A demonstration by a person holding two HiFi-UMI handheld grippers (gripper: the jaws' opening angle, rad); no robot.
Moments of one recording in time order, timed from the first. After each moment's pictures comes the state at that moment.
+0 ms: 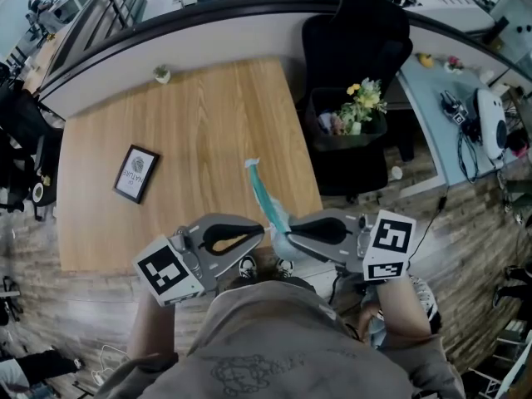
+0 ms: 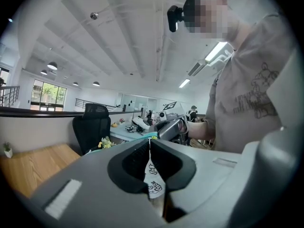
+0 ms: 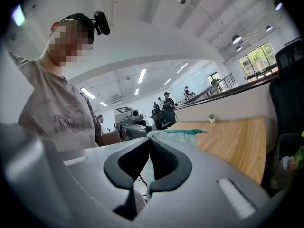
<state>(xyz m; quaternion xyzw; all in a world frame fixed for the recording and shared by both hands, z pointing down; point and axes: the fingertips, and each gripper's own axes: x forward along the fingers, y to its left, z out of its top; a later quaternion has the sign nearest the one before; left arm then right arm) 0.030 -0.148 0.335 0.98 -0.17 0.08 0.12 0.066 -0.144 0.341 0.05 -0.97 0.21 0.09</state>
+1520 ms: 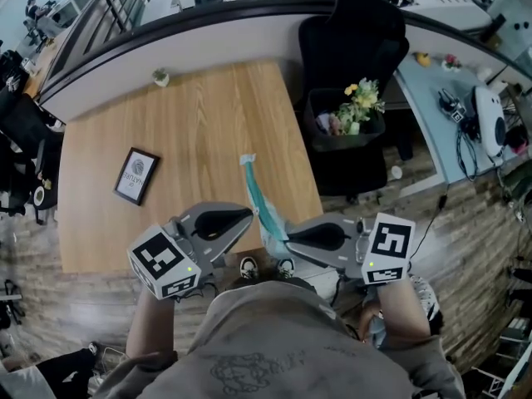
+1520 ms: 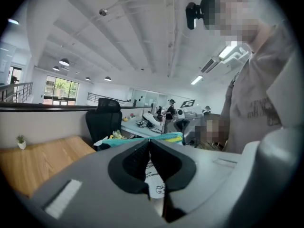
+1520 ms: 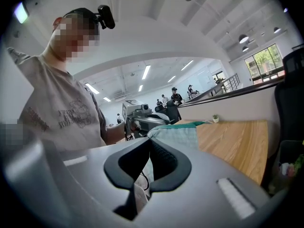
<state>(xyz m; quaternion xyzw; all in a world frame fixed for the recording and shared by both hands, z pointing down) 0.013 -0.176 0.340 0.96 -0.22 0.10 0.12 0.066 -0.126 0.337 0.02 -0.98 0.19 0.10</state>
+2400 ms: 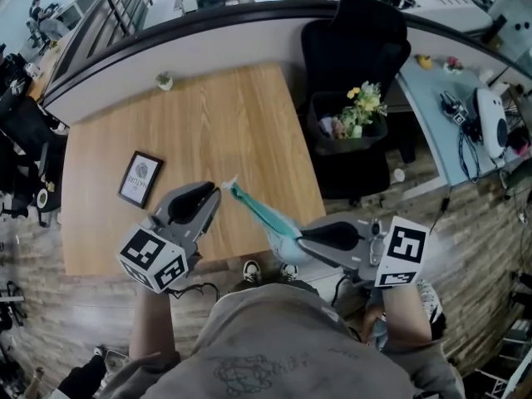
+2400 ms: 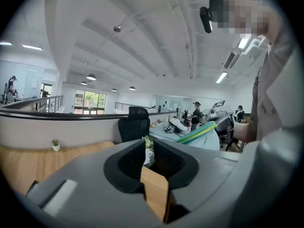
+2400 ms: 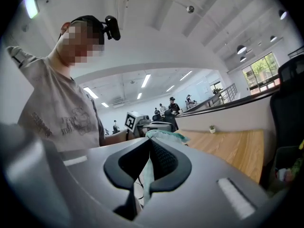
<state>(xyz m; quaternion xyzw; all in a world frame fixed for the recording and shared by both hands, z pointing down) -0.056 -0.224 0.338 0.91 -0.39 0.09 0.10 0.080 -0.135 0.314 0.05 -0.98 0.17 0.05</state>
